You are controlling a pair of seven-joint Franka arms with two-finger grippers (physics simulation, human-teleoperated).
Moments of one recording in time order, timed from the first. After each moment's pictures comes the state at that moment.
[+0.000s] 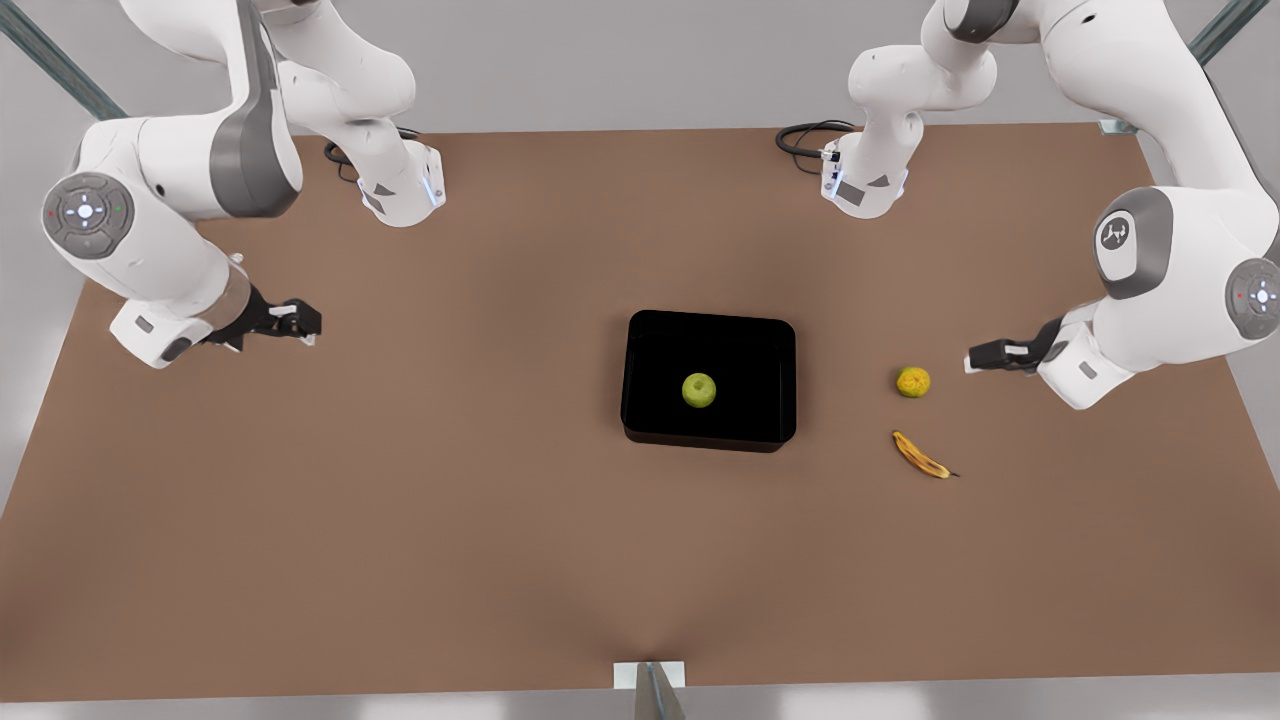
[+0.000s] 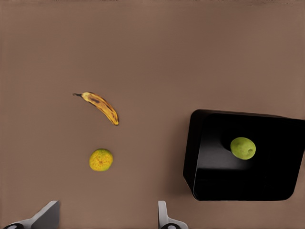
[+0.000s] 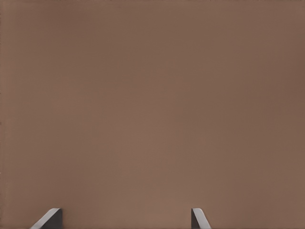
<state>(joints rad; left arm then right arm) -0.02 0.25 0.04 -1.44 -0.16 1.50 0.04 0.12 0.08 0.02 -1.52 -0.07 1.50 0.02</state>
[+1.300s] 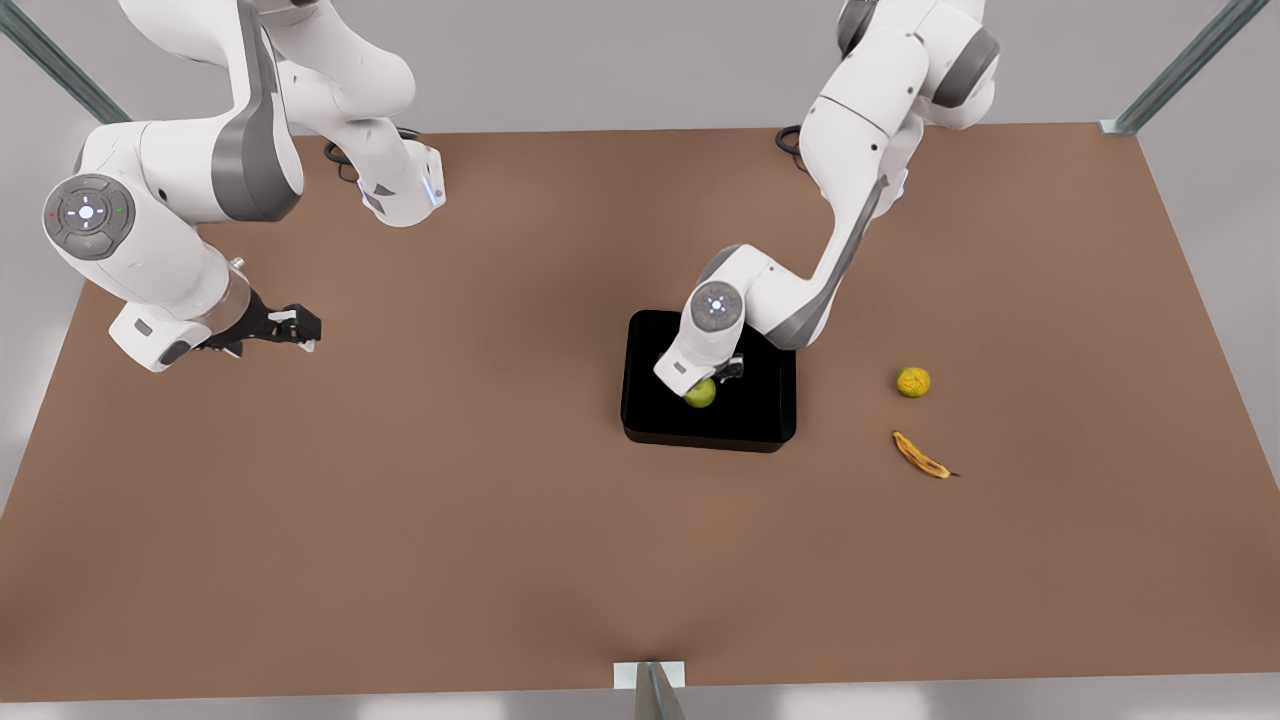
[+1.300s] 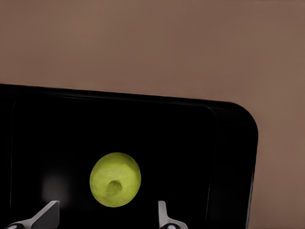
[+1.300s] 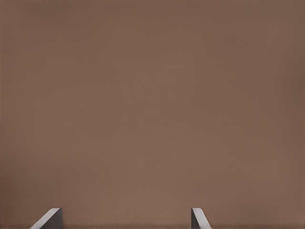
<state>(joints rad) -0.65 0.52 -0.05 -1.76 -0.01 2.22 -0.66 0.10 0.09 0.02 -1.52 -0.07 1.53 0.03</state>
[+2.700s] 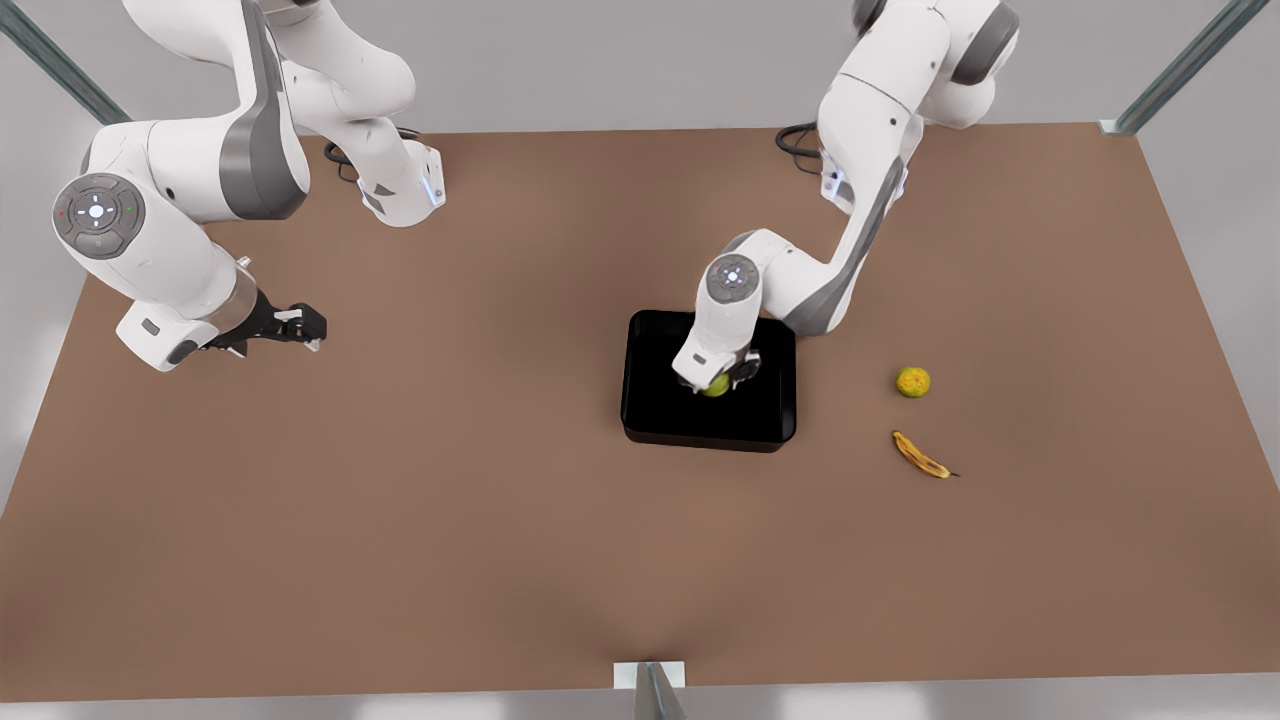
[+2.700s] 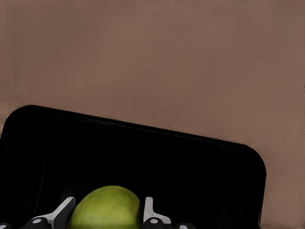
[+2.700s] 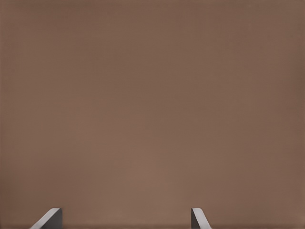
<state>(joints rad) -0.62 0.38 -0.04 -1.83 0.12 2.25 -0.82 0.11 0.09 0.02 -1.52 -0.08 1.52 0.03</state>
